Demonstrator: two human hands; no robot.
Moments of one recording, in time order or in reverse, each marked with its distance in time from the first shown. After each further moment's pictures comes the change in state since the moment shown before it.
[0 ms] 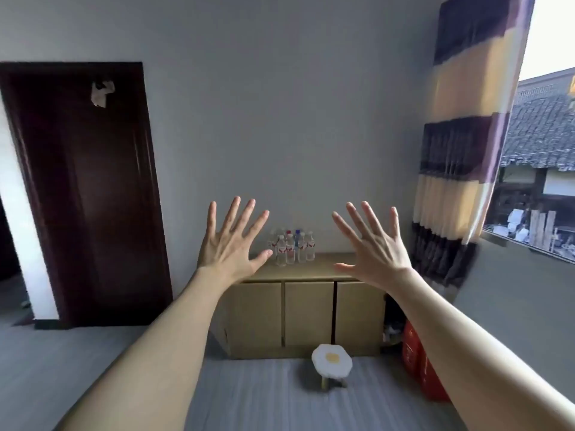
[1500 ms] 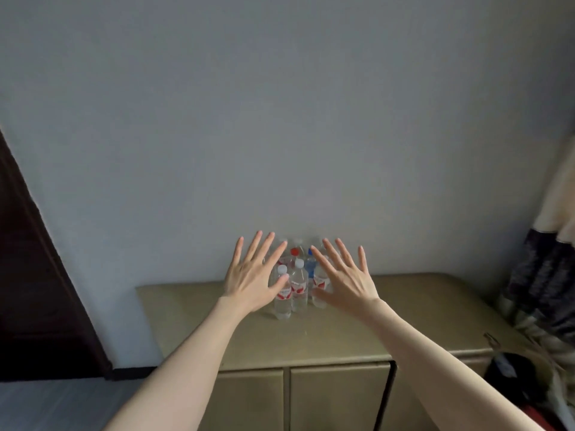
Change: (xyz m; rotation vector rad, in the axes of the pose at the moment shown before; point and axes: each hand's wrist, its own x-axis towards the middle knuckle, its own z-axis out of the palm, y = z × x) left_hand 0.529 -0.042 0.732 -0.286 -0.232 0.078; right_hand 0.606 0.049 0.683 0.269 -0.247 -0.023
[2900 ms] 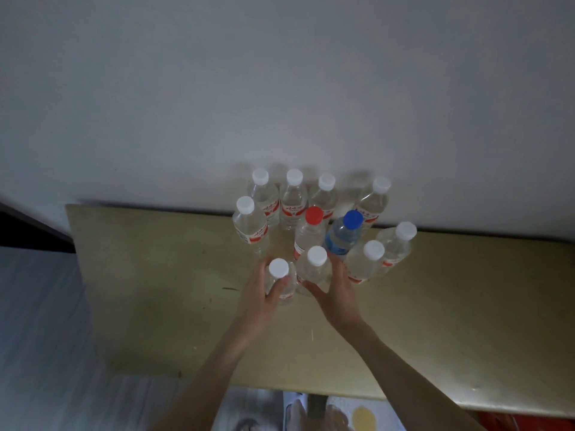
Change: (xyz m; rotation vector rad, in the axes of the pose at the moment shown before) left_hand 0.149 -0.034 0.363 -1.100 -0.292 -0.801; right_hand 0.202 0.072 0.345 0.981 -0.327 0.510
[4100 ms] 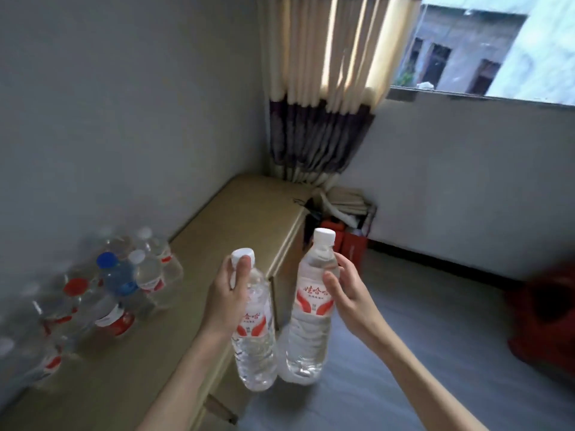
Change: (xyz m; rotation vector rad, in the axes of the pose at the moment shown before) left_hand -0.210 0.143 0.006 -0.117 -0.919 0.541; right_hand -0.394 -0.083 -0.054 0.521 1.036 0.204
